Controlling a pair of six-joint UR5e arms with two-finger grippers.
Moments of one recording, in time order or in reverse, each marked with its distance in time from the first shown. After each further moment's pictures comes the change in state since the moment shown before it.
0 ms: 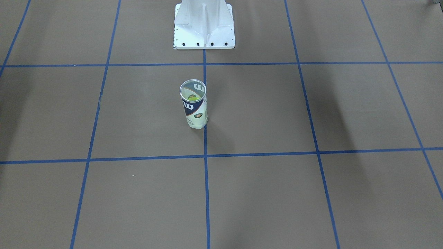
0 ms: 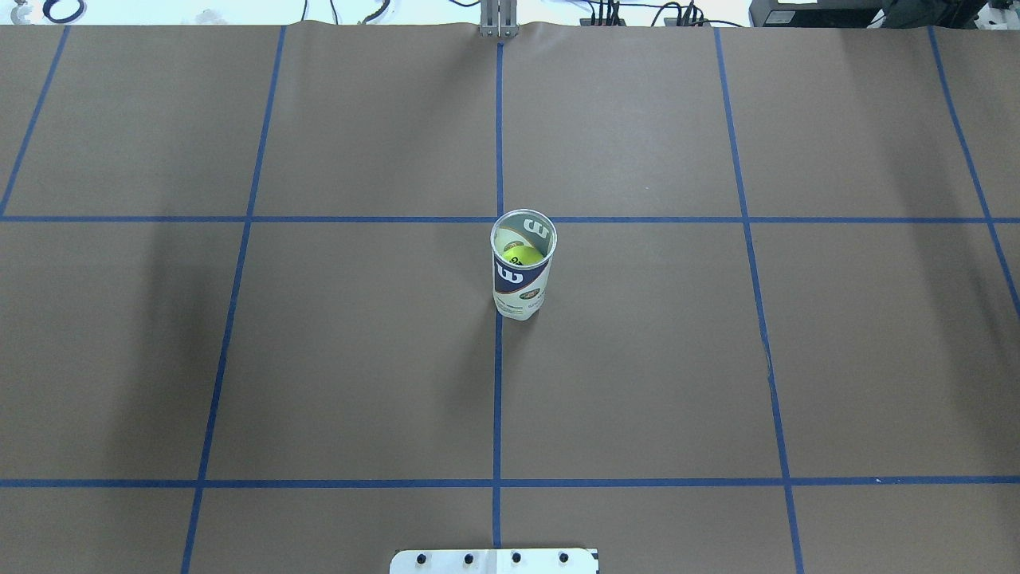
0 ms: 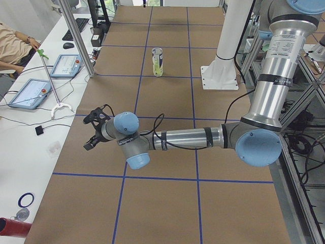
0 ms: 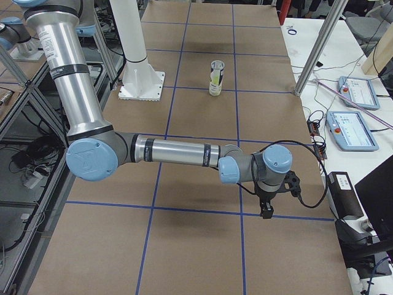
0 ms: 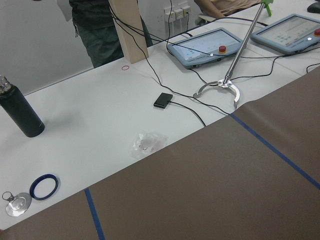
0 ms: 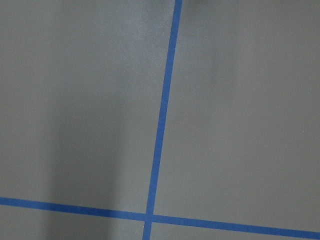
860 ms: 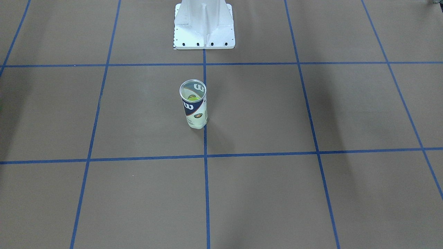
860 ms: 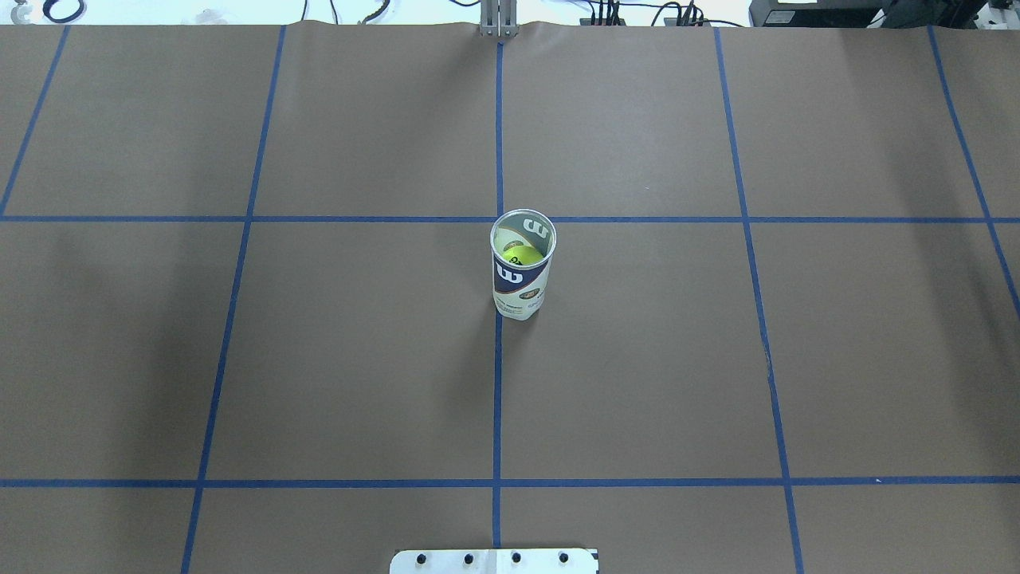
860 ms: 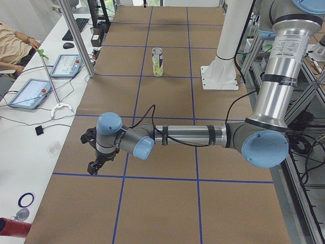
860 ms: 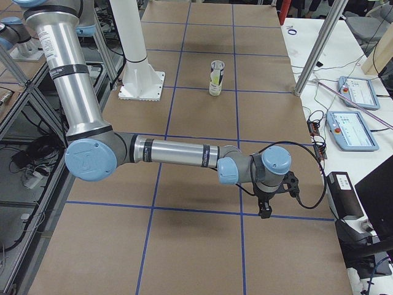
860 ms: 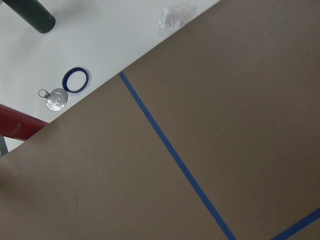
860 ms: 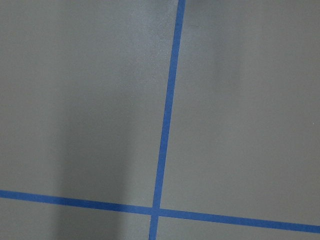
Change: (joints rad) left arm -0.073 0.020 -0.140 0.852 -0.002 0.587; right arm 0.001 -0.009 0.003 0.000 0.015 0.004
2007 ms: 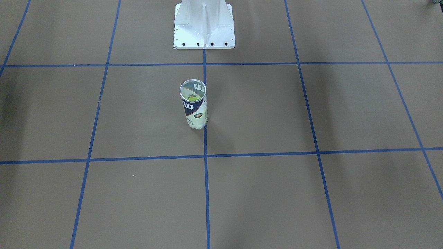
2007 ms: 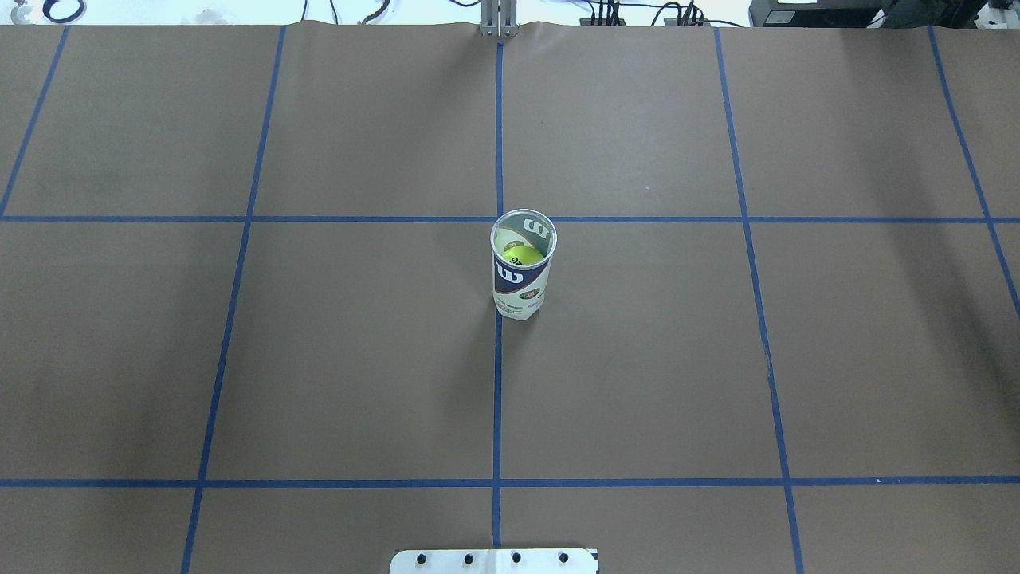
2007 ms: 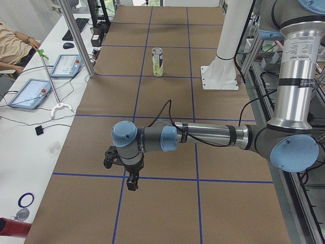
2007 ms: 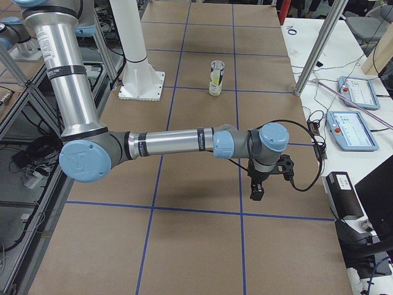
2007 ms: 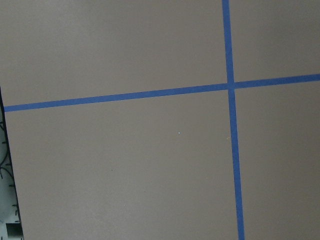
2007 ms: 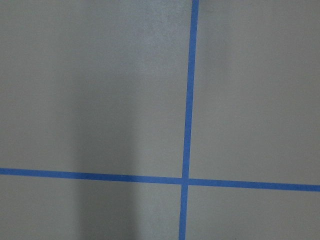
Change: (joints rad) left arm -0.062 0.171 -0.213 0.412 -0.091 -0.127; right arm 0.000 -0.038 0.243 -0.300 0.009 0.014
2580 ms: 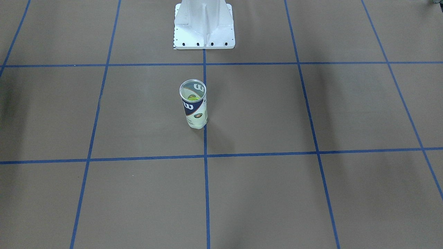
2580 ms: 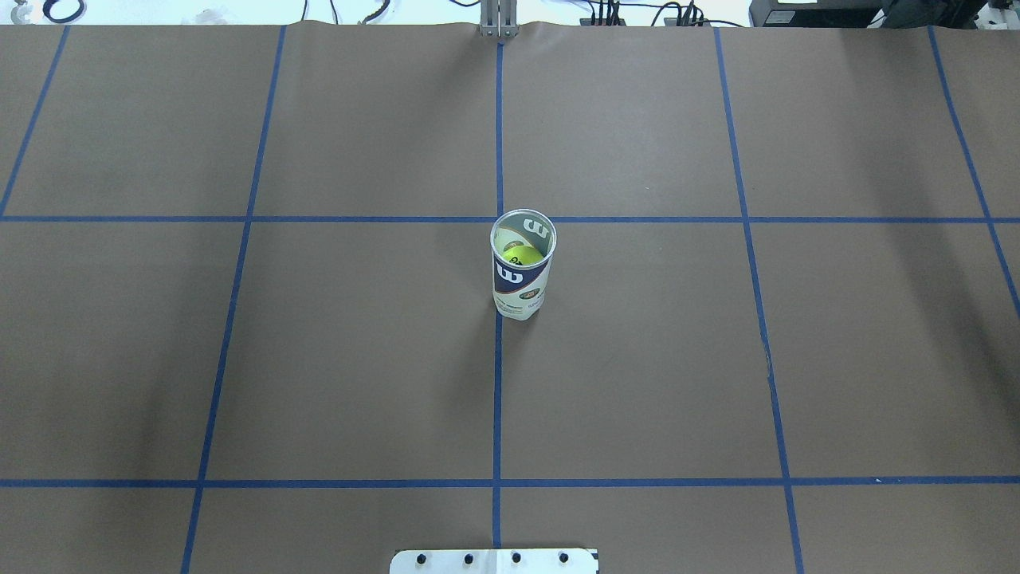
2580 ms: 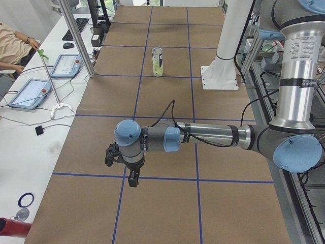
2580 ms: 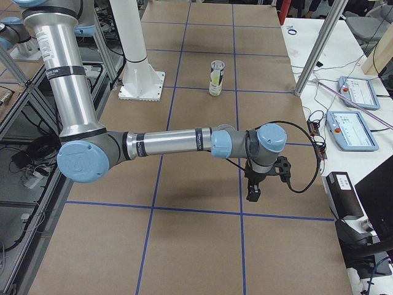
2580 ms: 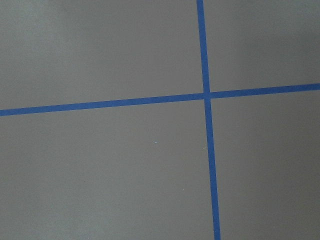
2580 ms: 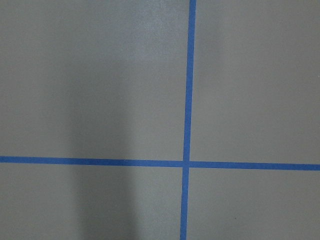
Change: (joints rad) left arm 0.000 0.004 -0.019 -0.034 -0.027 -0.076; right arm -0.003 -0.009 0.001 -0.012 -0.007 0.002
